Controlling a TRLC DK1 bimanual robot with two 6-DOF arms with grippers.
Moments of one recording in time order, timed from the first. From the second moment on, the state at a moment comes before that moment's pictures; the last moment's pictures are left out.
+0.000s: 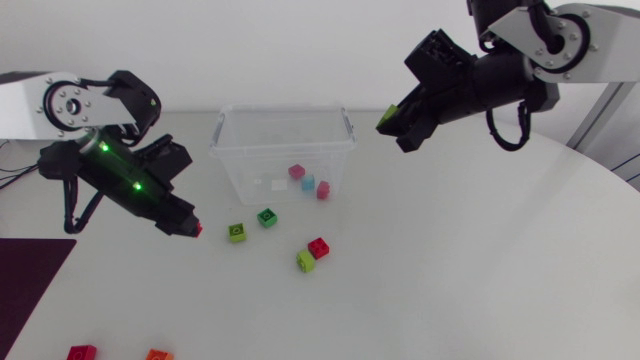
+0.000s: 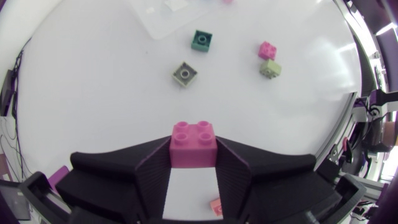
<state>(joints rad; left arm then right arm) -0.19 1.53 1.14 -0.97 0.15 0.34 0.31 1.59 1.36 -0.53 -0.30 -0.59</state>
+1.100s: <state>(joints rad) -0.14 1.68 1.39 -0.41 0.33 0.20 0.44 1.98 1.69 -0.42 -0.17 -0.49</state>
